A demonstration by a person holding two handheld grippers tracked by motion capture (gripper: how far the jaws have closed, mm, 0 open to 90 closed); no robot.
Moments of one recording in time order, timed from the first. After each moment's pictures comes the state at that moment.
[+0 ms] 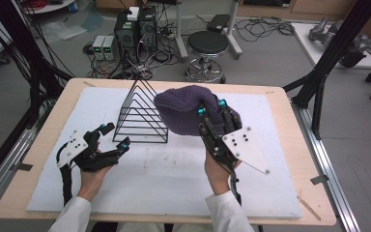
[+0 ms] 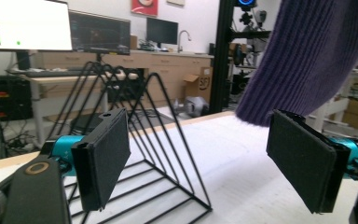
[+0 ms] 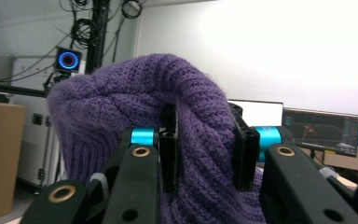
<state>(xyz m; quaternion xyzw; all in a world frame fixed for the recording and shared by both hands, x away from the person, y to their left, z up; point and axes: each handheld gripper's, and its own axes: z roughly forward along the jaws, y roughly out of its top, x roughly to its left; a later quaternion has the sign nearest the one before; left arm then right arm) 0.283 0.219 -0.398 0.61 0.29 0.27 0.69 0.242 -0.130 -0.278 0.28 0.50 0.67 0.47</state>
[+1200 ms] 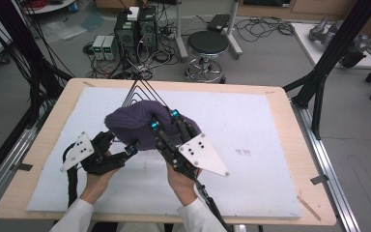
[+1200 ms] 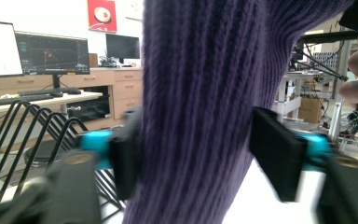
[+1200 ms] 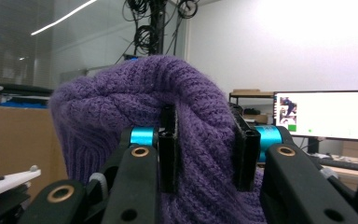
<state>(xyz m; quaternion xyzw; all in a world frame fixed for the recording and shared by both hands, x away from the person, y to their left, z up) 0.273 0.200 -0.379 0.62 0.21 0.26 0.71 0.233 -0.056 -0.292 0.25 0.53 0.72 0.38</state>
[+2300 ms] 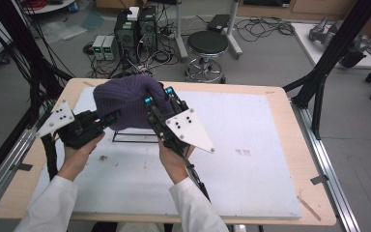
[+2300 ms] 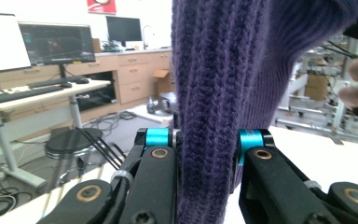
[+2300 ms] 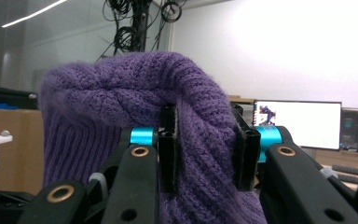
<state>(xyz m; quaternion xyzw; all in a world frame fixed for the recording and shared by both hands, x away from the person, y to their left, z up) 0.316 0.240 -0.310 0.65 0.22 0.25 0.68 0.270 -0.037 -0.262 0.26 0.51 0.70 0.43</state>
